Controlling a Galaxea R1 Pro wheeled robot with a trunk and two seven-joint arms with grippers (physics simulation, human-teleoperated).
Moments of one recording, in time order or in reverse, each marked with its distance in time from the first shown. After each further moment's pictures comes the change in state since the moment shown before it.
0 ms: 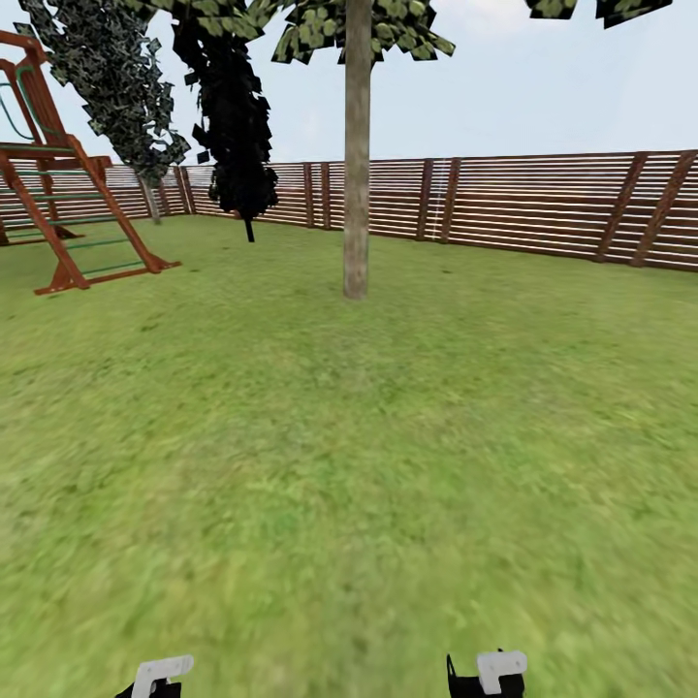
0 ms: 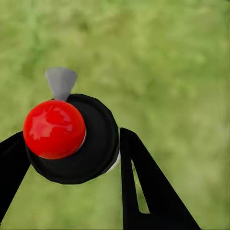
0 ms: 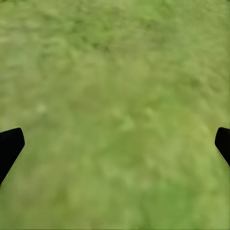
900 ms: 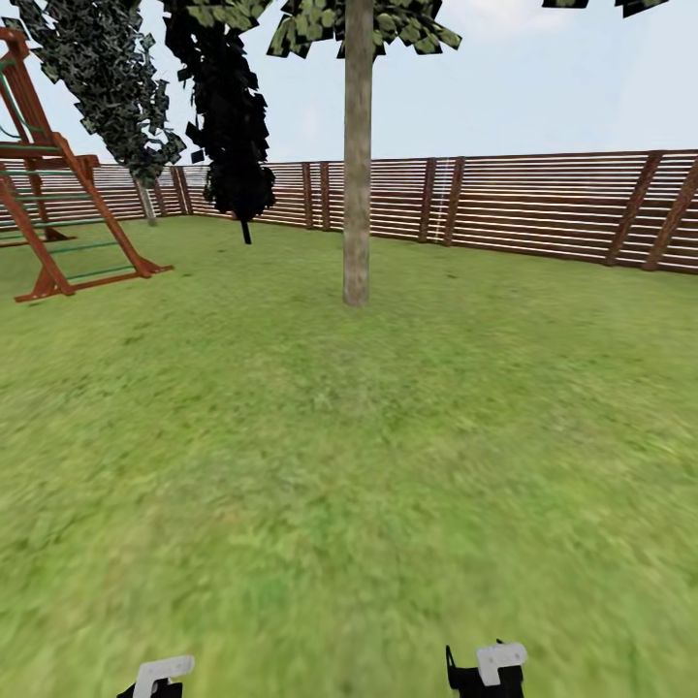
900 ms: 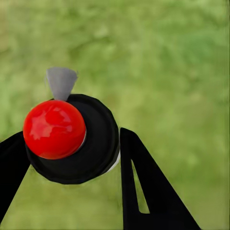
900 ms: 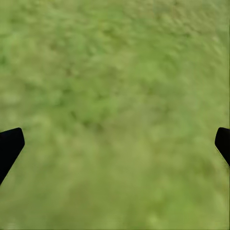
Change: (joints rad) left arm 0.000 -0.003 0.000 0.001 0.000 -0.002 -0.001; right arm -0.001 -0.004 0.004 -0.026 0.006 -0.005 0.002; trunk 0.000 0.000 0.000
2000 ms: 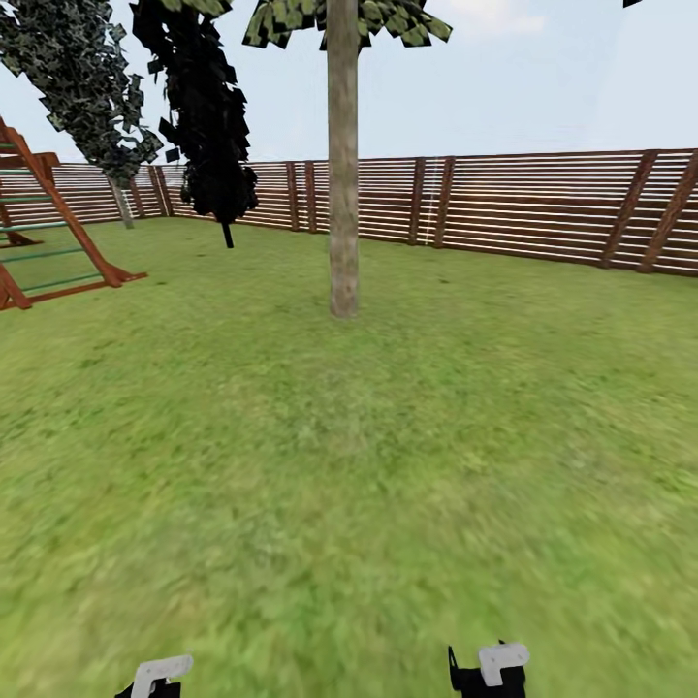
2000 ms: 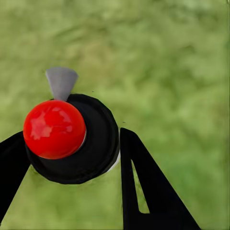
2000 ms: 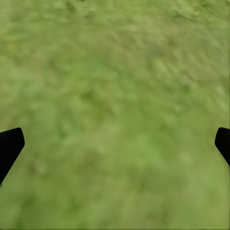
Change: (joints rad) left arm 0.000 0.003 0.006 -0.001 0.000 0.002 0.000; right arm 0.000 -0.005 0.001 0.002 -0.002 0.001 -0.004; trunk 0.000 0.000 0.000
